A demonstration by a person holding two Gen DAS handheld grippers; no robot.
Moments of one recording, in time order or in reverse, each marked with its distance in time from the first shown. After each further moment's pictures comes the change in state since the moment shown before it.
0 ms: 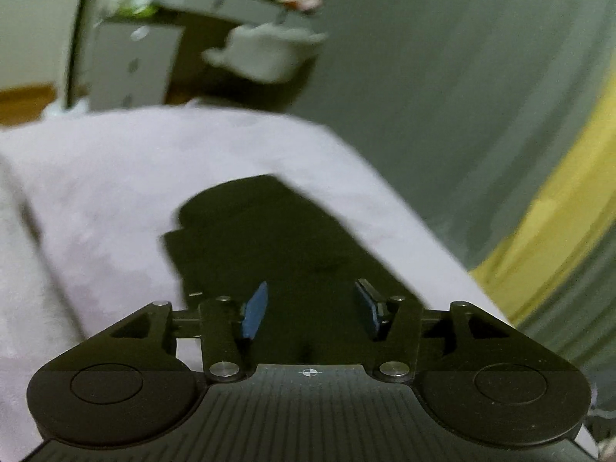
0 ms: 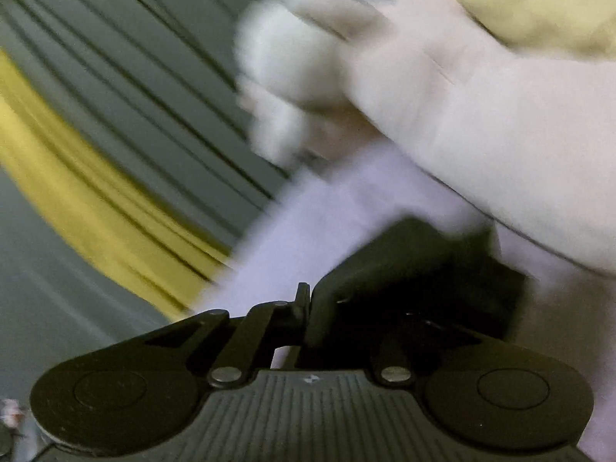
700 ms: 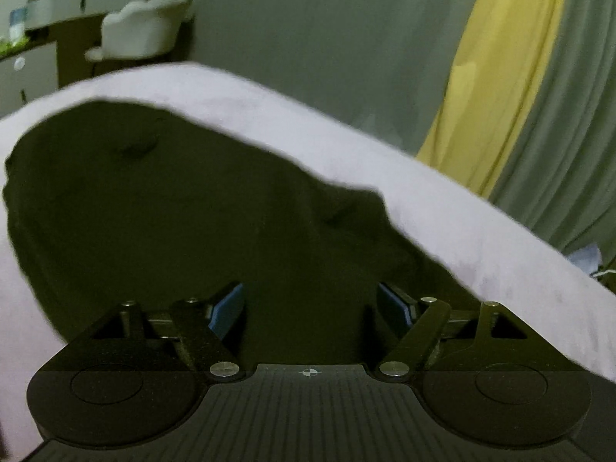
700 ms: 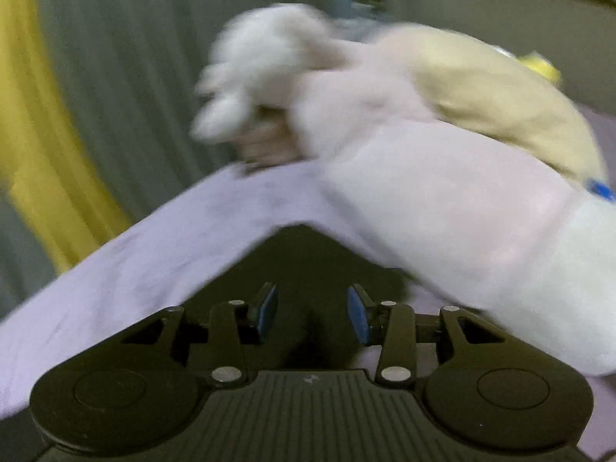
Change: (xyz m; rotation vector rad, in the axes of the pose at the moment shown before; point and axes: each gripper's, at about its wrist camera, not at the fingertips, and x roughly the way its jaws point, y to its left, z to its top) left arm 0.076 -0.097 -0.104 0.336 0.136 -0.117; right arm -0.013 0.024 -0.046 -0.406 0.084 -0.376
